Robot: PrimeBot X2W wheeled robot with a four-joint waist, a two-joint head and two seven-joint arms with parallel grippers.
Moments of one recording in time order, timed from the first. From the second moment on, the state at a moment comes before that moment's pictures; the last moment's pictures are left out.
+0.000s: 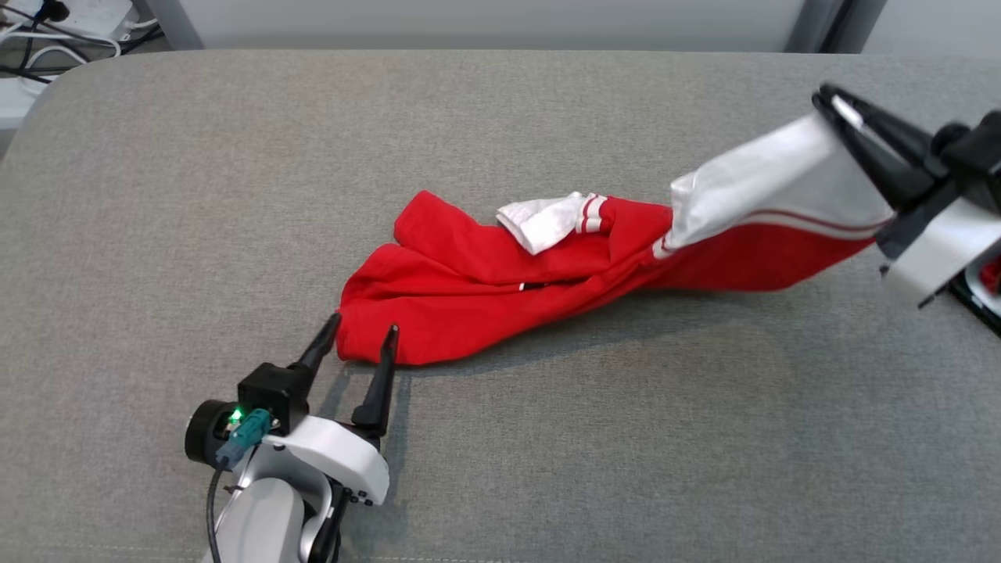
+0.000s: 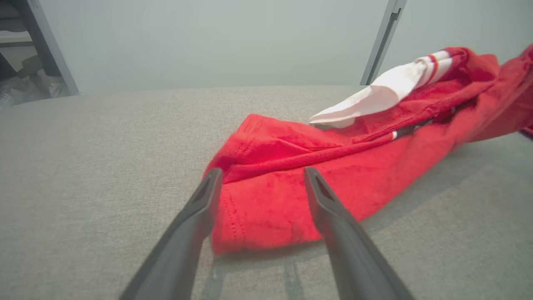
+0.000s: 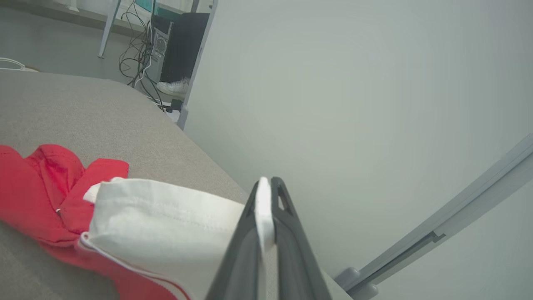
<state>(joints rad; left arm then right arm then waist) -0.30 0.04 -0.19 0.51 -0.18 -0.10 -0.26 -0.86 -0.73 0.78 0.20 0.48 0.13 -0.12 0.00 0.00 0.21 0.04</state>
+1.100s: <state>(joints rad) -0.52 0.04 -0.65 0.83 -0.07 -0.08 -0.26 -1.12 -0.61 0.93 0.34 0.48 0.13 -0.12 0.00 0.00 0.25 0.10</state>
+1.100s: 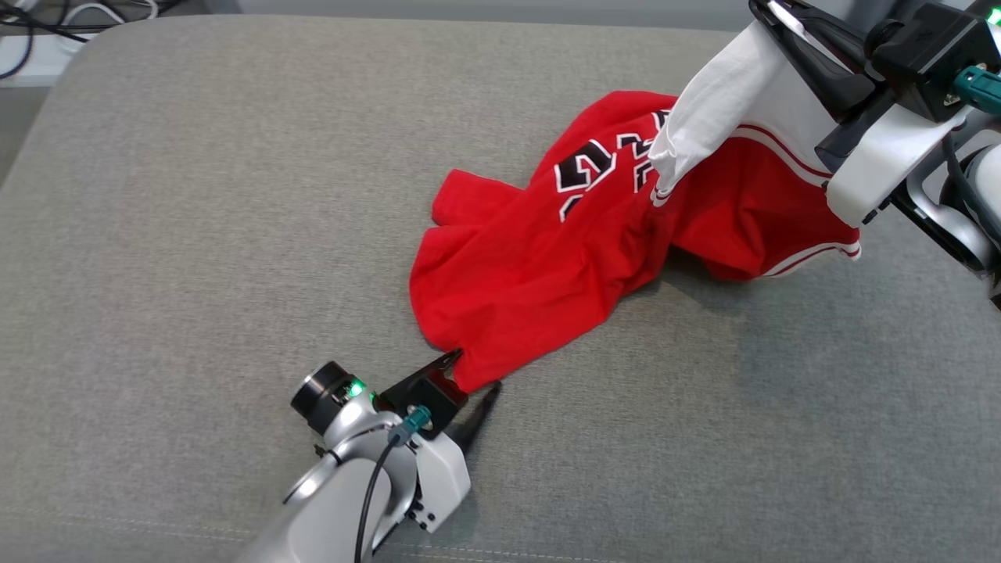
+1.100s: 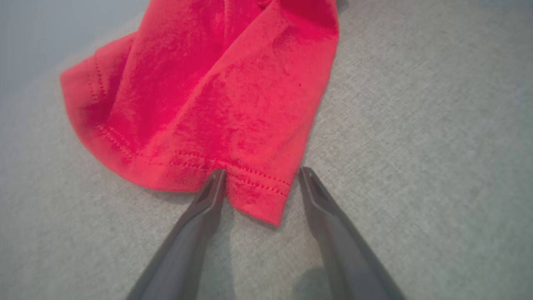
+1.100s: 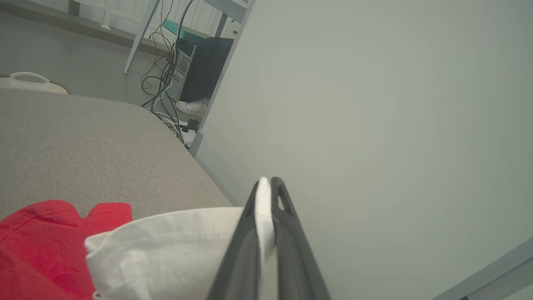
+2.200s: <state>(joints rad) -0.98 0.13 -0.46 1.00 -0.25 0.01 -0.25 -1.01 -0.55 0.82 0.50 0.50 0.13 -0.21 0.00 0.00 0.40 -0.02</state>
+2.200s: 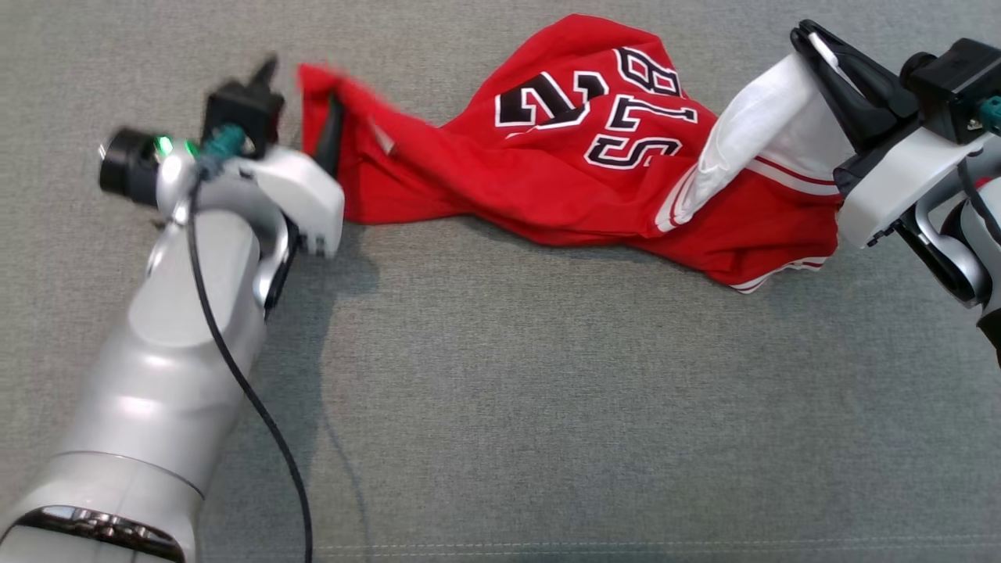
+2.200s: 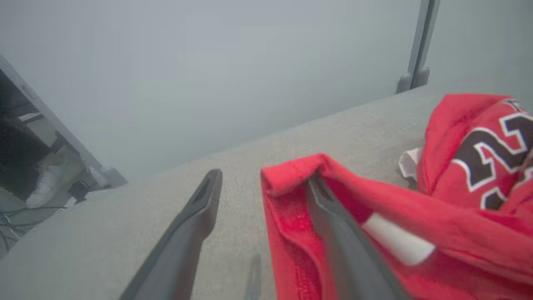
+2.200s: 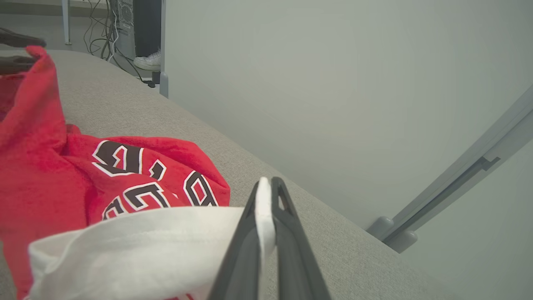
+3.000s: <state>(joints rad) -0.73 0.11 -0.43 0.85 -0.16 -0.04 -0.26 -0.91 -0.51 0.79 0.56 0.52 0.13 -0.23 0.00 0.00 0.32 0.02</state>
